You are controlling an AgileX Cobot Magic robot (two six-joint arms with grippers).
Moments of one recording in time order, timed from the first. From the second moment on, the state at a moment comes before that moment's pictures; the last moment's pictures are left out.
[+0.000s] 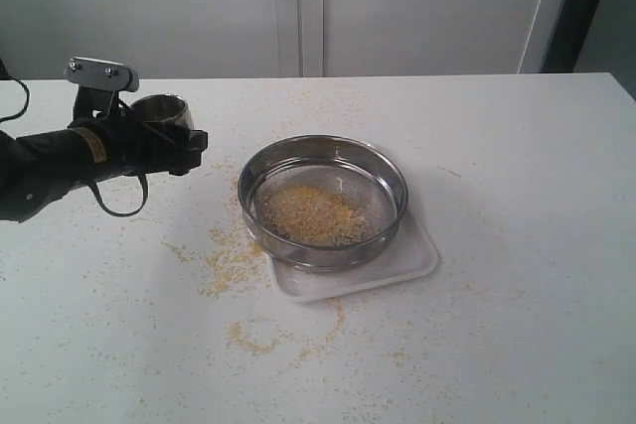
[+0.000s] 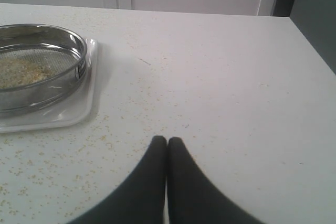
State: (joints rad) left arm -0.27 1.88 -0.91 0.41 -0.53 -0.38; right arm 0.12 0.00 -0.01 -0.07 0.35 0.09
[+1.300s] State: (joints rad) left arm -0.25 2.14 -0.89 0.21 -0.84 -0.09; right arm 0.12 0.00 -0.01 -0.07 0.35 0.09
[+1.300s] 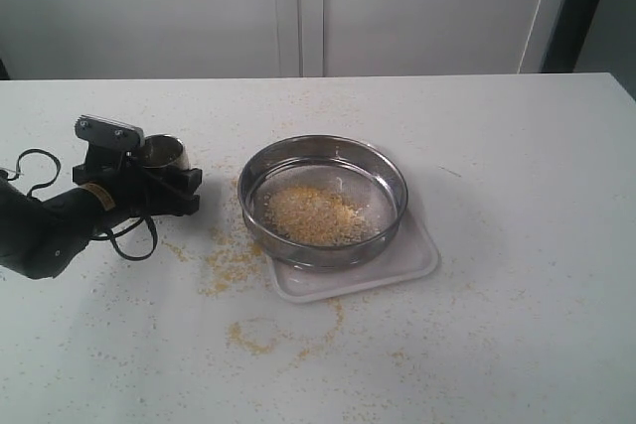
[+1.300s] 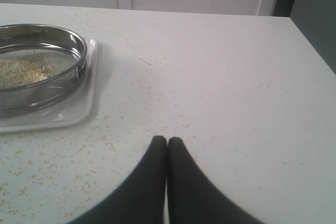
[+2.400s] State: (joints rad) left arm -0.25 2.14 -0.89 0.23 -0.84 -0.08; right arm 0.12 0.00 -0.01 -0.07 0.35 0.09
